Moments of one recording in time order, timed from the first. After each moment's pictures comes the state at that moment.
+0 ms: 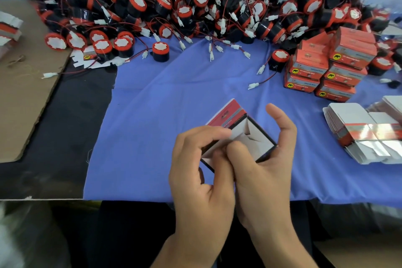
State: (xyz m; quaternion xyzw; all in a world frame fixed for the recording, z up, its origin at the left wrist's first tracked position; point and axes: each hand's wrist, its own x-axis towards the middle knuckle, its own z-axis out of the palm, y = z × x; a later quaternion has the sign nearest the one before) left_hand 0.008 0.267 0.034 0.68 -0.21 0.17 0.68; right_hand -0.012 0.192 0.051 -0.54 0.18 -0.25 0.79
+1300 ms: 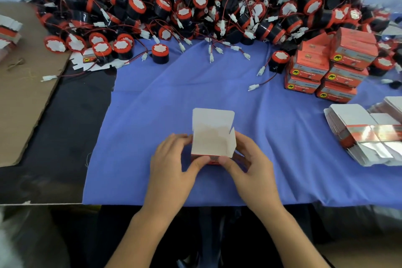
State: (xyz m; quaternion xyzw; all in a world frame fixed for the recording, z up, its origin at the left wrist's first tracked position) left_hand 0.072 0.305 -0.034 0.87 -0.17 -0.03 0.46; right_hand -0.001 0.142 -0.038 -0.77 0.13 -0.19 0.60
